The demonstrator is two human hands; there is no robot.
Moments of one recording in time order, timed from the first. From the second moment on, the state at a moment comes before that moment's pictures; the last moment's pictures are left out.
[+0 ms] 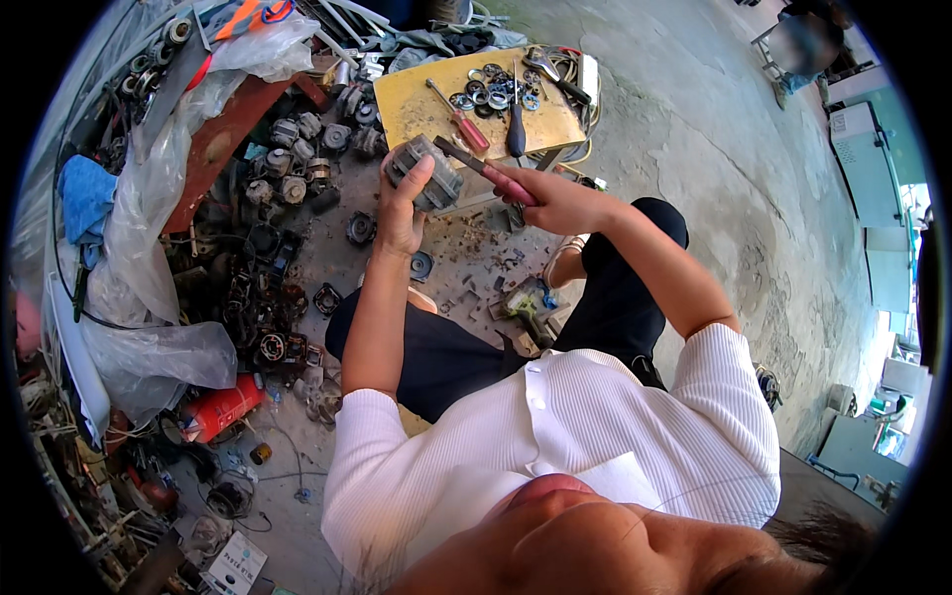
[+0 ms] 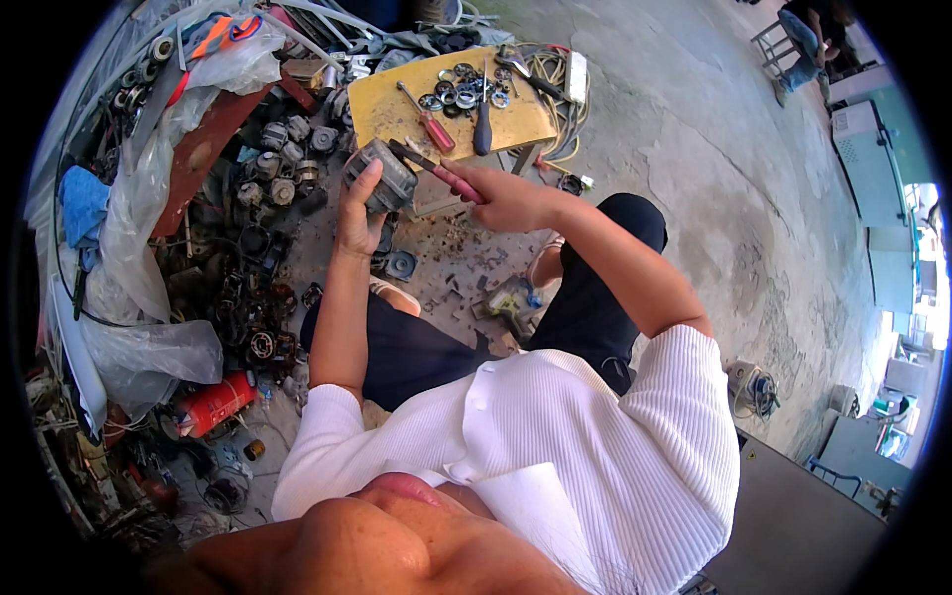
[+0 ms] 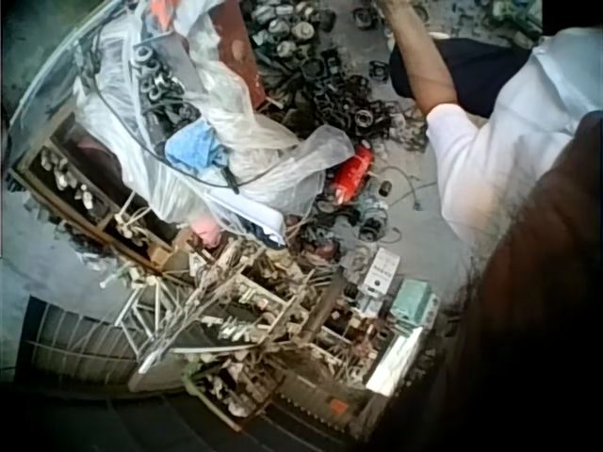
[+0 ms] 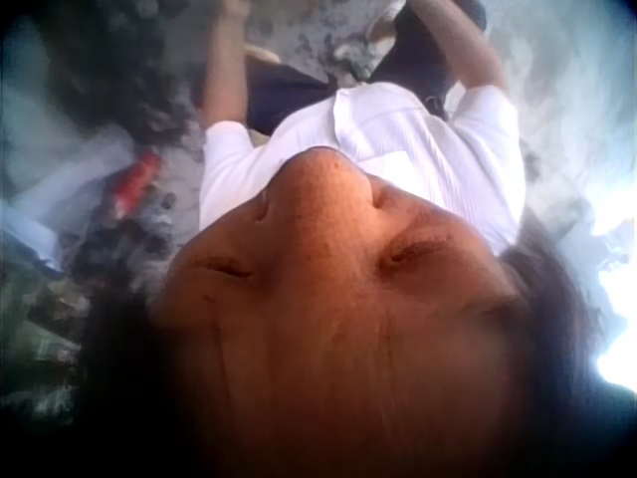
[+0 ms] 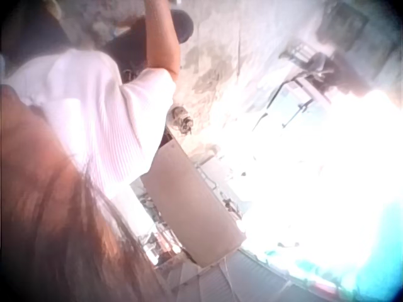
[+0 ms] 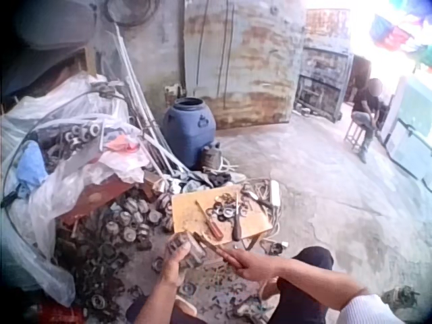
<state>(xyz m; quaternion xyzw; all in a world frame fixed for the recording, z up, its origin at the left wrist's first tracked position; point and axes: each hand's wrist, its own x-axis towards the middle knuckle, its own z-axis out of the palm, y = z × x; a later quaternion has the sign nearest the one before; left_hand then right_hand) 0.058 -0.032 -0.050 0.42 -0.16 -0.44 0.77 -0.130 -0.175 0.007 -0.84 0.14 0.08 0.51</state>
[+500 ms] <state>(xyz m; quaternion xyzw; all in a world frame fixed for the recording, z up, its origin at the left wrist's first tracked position) 0.056 -0.045 -0.071 0.34 -0.07 -0.50 0.79 -0.111 -0.123 -0.043 -0.82 0.26 -0.10 0.51</state>
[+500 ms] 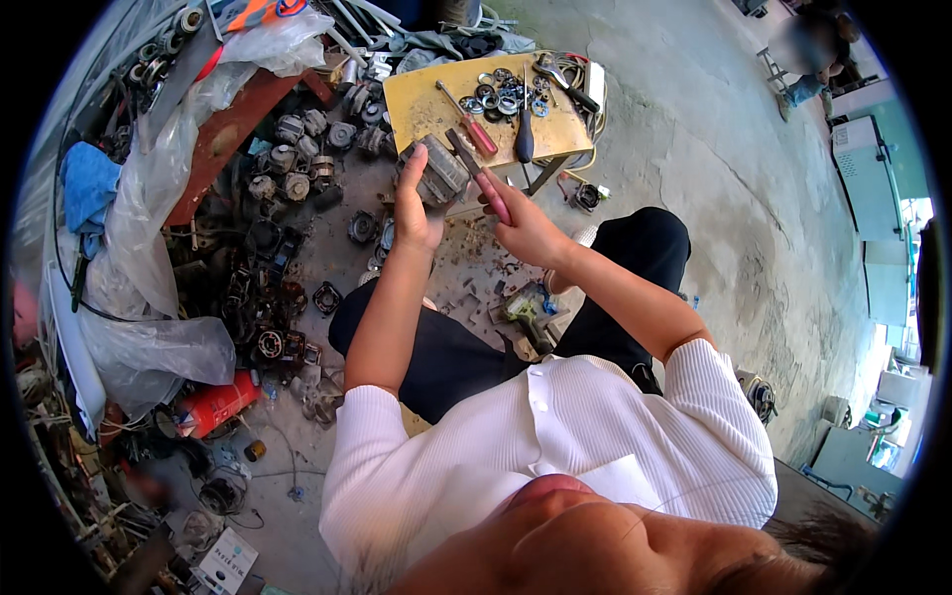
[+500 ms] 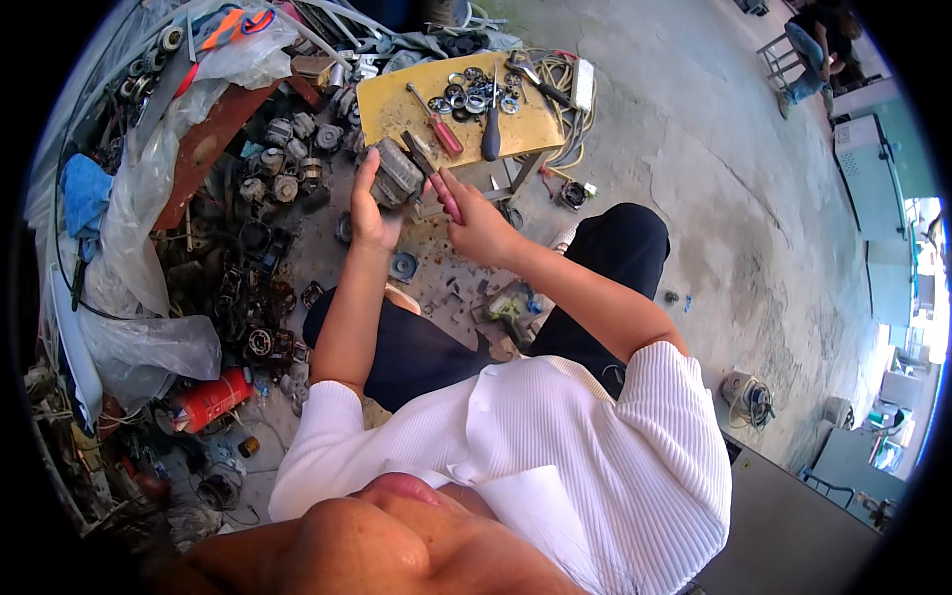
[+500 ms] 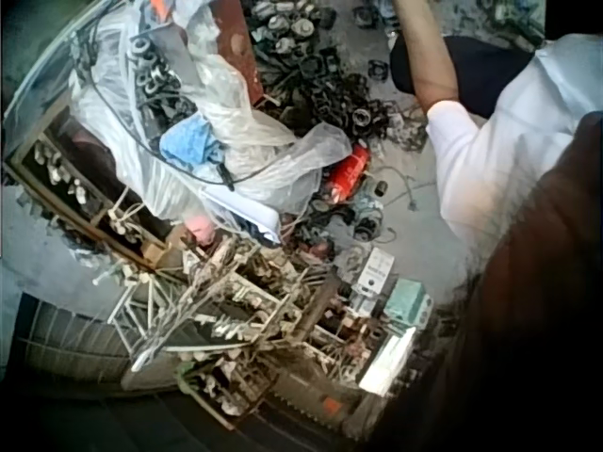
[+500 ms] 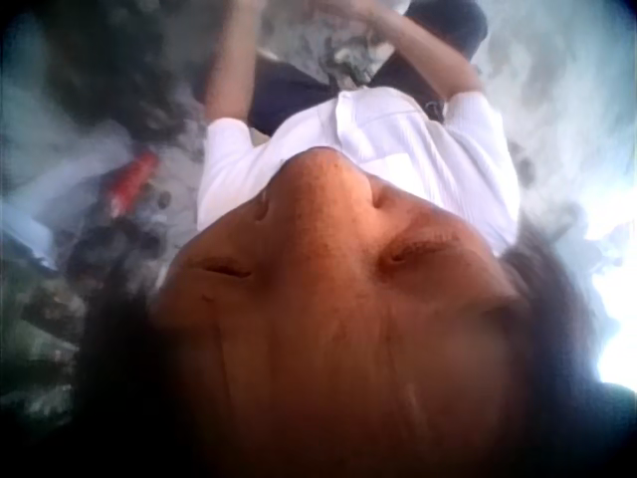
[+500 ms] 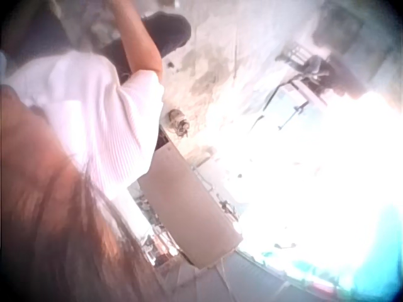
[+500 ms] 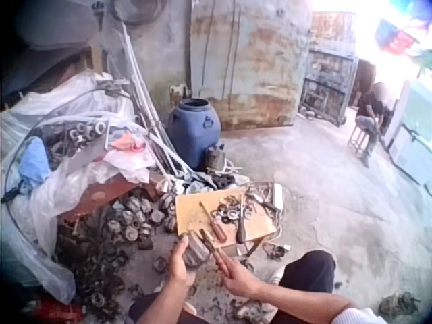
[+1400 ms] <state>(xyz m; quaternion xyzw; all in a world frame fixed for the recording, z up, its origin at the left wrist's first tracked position) 0.028 -0.048 -0.068 0.53 -0.26 -0.38 0.72 -0.148 -0.155 -0.007 -0.68 0.33 0.04 0.66</state>
